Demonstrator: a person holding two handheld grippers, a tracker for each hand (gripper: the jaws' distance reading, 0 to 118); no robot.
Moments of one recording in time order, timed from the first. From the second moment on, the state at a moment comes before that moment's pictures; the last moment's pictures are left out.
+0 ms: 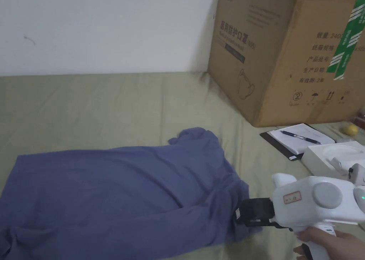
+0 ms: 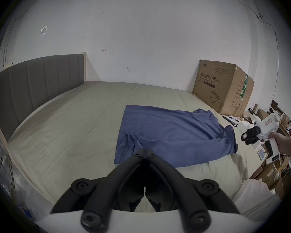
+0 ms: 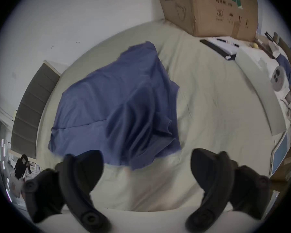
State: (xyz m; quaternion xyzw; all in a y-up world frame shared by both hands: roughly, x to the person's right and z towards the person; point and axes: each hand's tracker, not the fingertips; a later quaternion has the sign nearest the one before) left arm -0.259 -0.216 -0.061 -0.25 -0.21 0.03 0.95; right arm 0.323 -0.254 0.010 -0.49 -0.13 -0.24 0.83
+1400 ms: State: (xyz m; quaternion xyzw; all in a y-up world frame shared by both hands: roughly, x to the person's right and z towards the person) left arm -0.189 -0.277 -0.226 -0.53 -0.19 -0.14 0.81; right arm 0.283 -0.259 -0.030 -0.54 -0.12 -0.07 0.83
